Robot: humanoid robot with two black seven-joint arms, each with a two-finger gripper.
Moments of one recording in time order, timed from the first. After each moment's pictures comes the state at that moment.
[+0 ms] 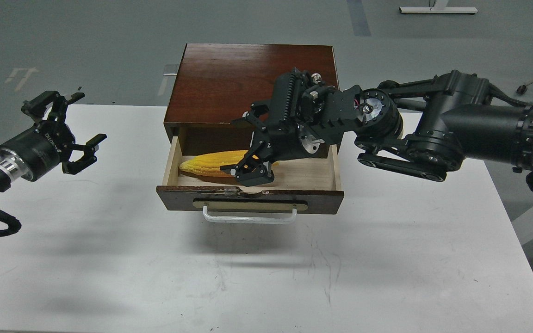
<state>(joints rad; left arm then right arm) -0.54 0.77 -0.71 -0.95 0.10 -0.49 -0.17 1.52 -0.18 -0.30 1.09 -1.75 -0.06 0.35</state>
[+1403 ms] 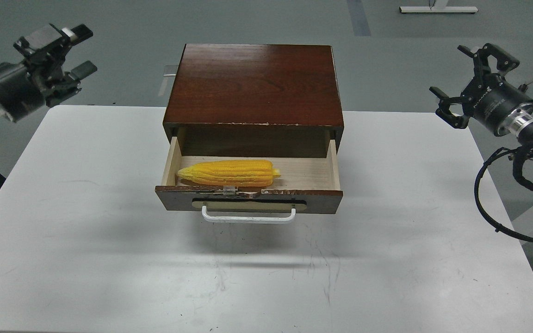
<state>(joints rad) -0.82 0.88 -0.72 -1.10 0.82 -0.41 -0.49 0.75 -0.64 0.62 0.86 0.05 0.38 0.14</state>
